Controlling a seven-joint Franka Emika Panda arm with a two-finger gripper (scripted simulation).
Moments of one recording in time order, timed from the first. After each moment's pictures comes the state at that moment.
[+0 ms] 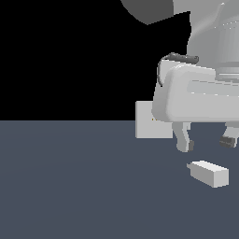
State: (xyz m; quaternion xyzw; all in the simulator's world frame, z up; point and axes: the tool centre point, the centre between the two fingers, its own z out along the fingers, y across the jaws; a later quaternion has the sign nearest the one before) arm -0.102 -0.146 0.060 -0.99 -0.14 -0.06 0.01
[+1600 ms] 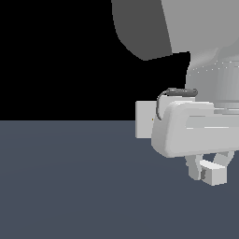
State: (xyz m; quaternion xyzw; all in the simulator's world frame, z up) arm -0.102 -0.145 0.014 -0.99 -0.14 -0.06 0.01
